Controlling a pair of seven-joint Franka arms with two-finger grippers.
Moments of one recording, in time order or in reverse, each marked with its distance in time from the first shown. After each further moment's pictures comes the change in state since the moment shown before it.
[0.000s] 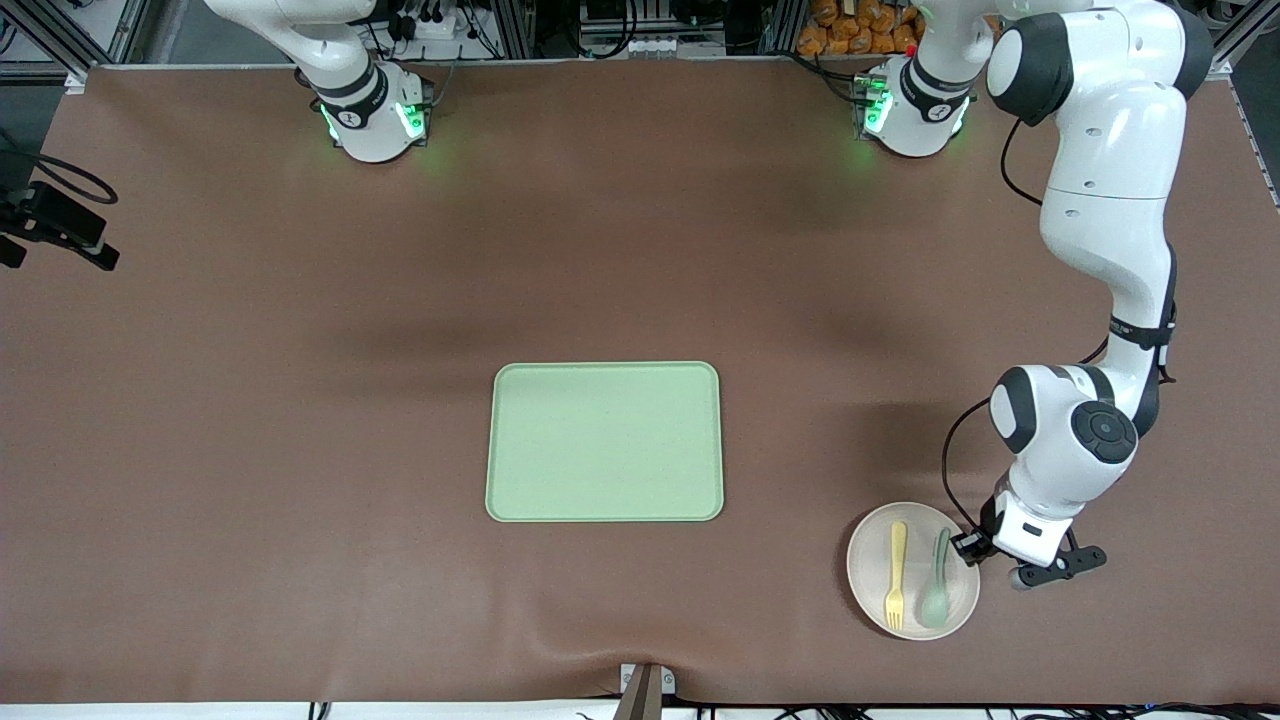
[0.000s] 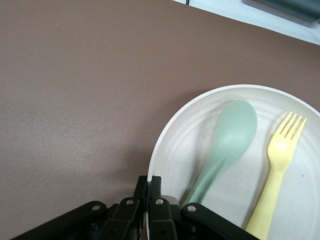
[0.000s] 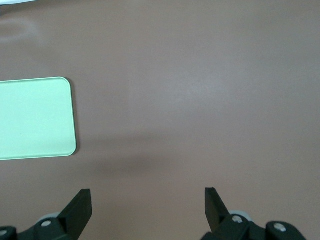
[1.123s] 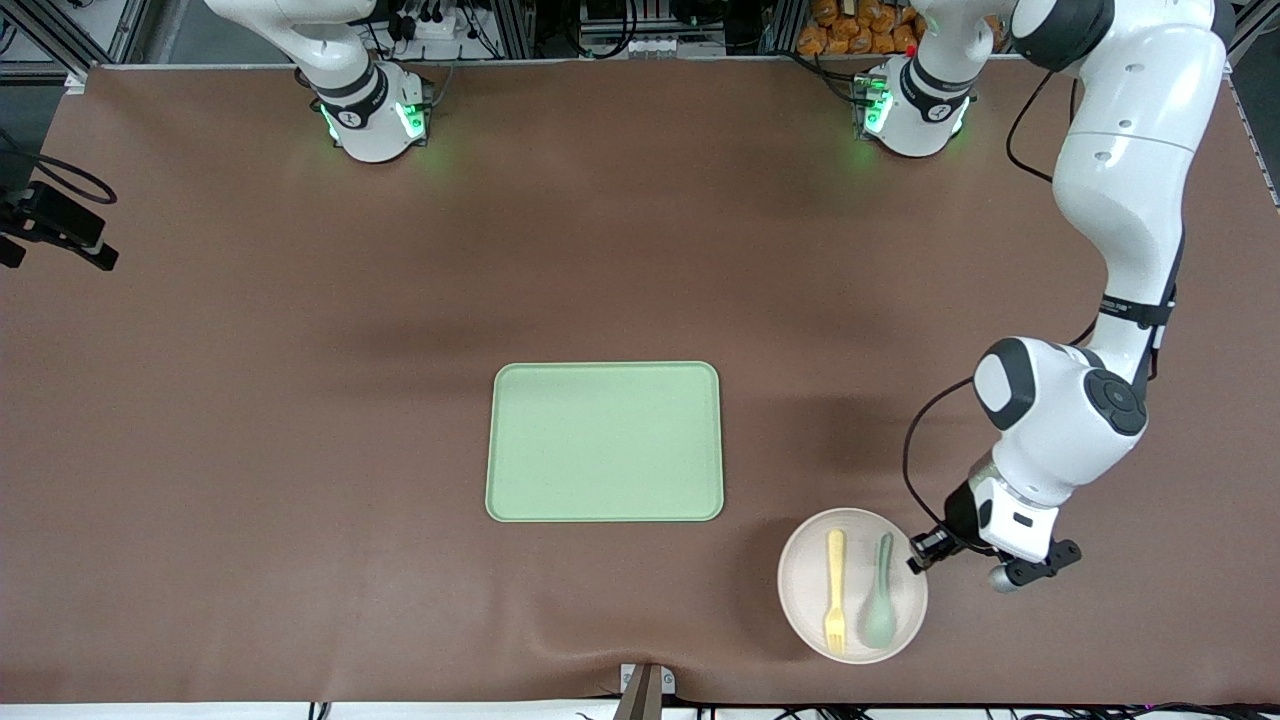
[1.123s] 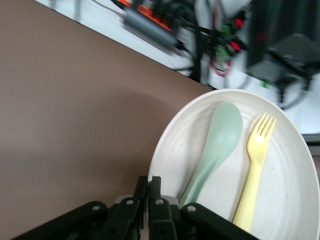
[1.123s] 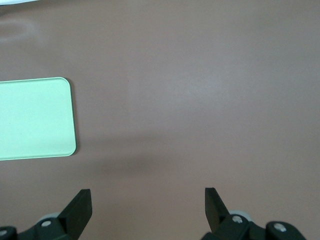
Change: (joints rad) left arm 0.101 -0.132 -0.326 -0.027 -0.025 -0.025 -0.173; right arm -0.002 0.000 0.000 0.000 0.000 0.000 0.000
